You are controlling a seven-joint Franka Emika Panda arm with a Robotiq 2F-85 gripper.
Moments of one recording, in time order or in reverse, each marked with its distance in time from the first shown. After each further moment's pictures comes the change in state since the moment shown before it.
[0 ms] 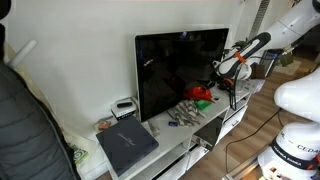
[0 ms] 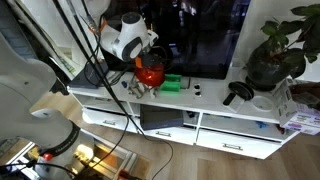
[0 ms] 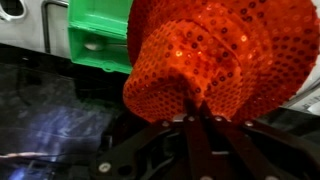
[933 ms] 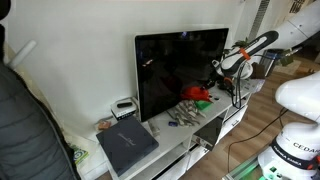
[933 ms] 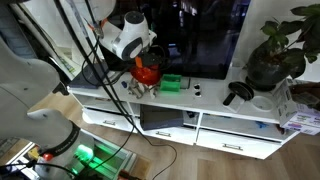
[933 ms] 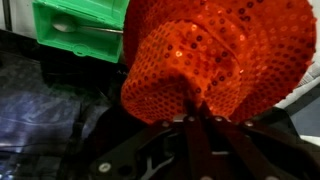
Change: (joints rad) arm -0.182 0.101 0.181 -0.005 -0.009 -0.073 -0.119
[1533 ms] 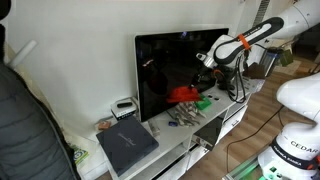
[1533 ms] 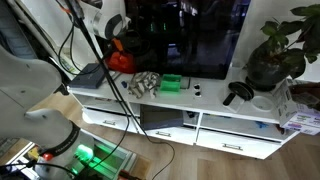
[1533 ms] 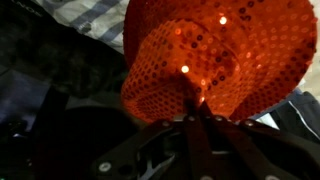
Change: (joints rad) arm -0.131 0.007 0.418 0.014 -0.004 -0.302 0.022
